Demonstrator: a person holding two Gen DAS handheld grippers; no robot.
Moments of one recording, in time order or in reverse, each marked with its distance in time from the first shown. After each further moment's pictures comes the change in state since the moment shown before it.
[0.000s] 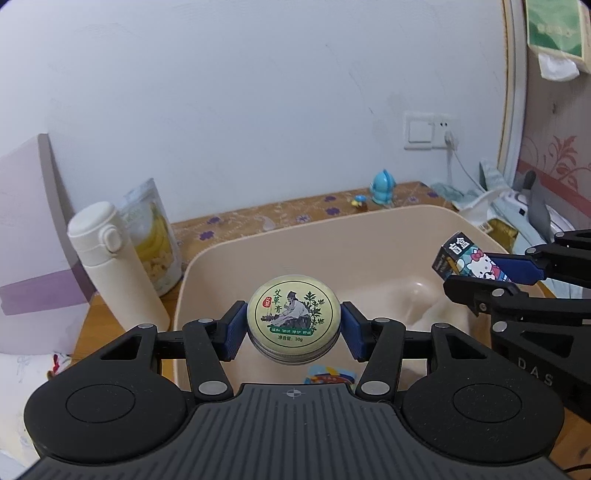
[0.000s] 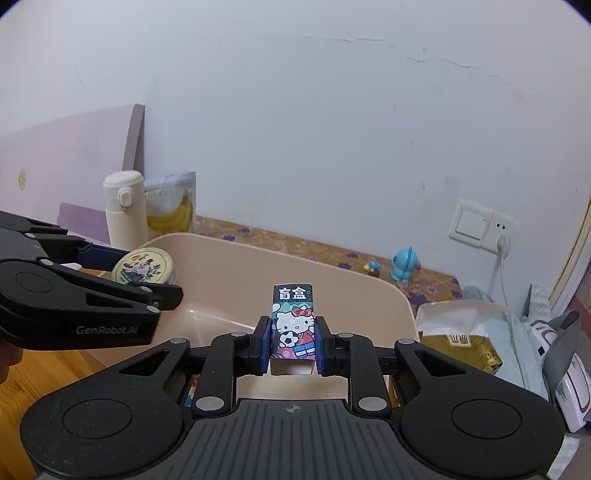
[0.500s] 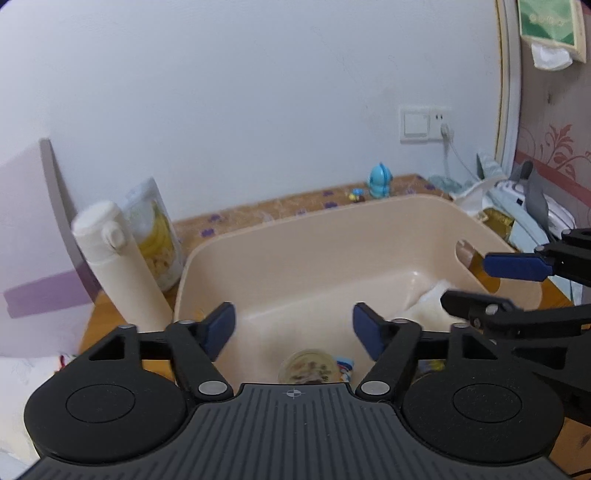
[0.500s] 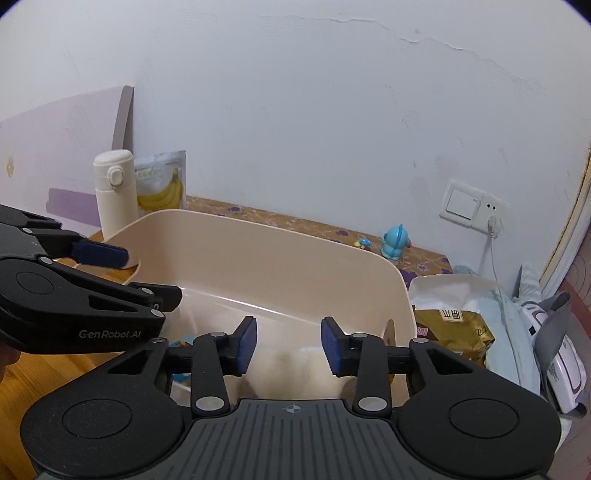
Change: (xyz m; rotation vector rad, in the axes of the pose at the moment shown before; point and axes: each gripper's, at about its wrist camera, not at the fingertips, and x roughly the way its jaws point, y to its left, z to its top) left arm -0.017 -0.005 -0.010 0.025 -0.018 0.026; right arm -0.003 0.002 -0.010 0.014 0.053 -0.037
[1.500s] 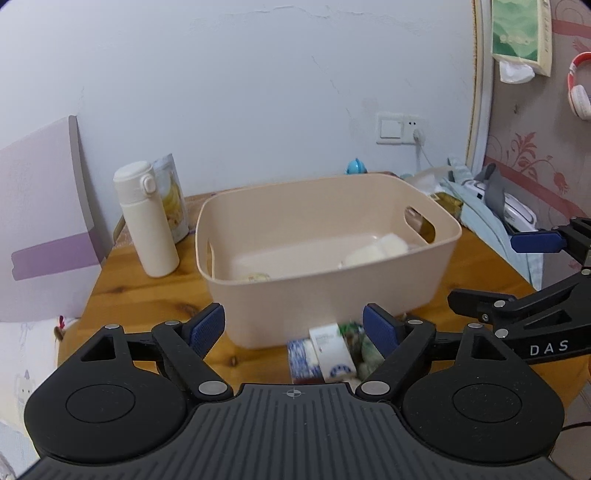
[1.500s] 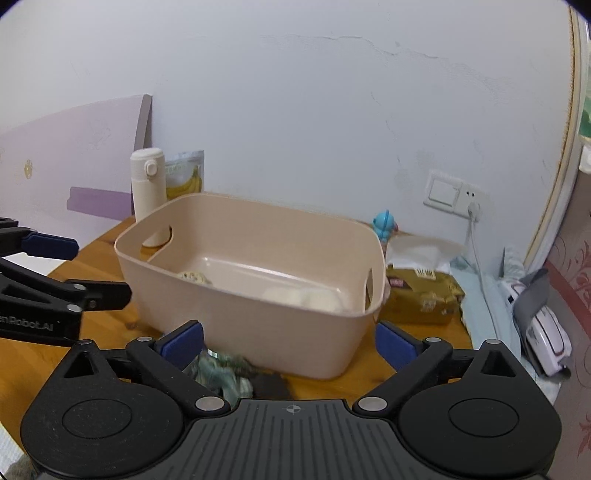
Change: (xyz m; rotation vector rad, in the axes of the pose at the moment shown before) left arm -0.103 0.001 -0.072 -0.054 -0.005 -0.063; right arm -0.084 -0.006 -0.053 0.011 -0.012 0.017
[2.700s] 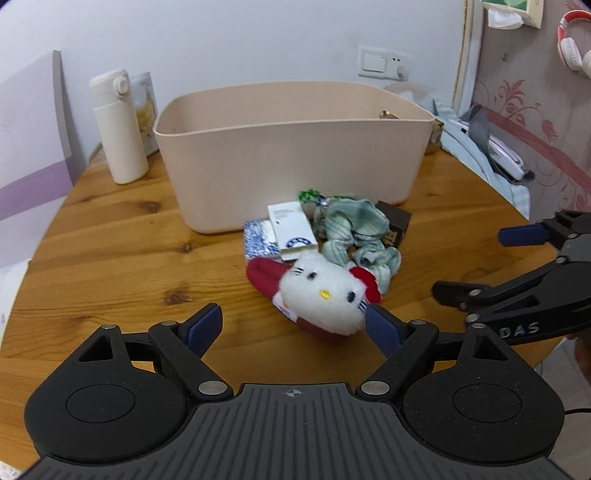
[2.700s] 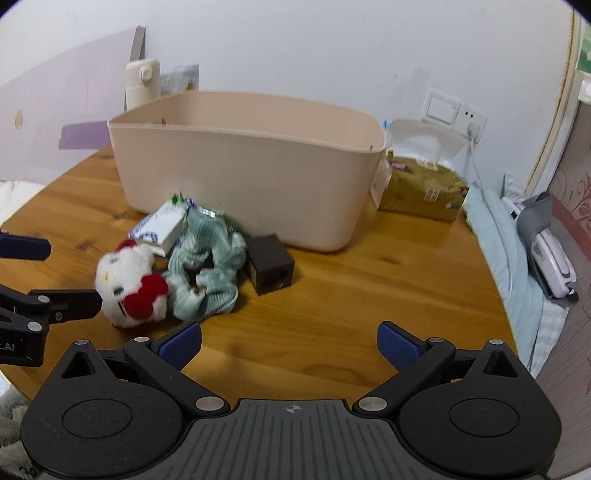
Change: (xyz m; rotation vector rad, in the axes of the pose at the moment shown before) left arm 0.020 -0.023 -0.081 -0.020 0.157 -0.059; right arm 0.019 0.005 -0.085 0.009 0.196 -0.014
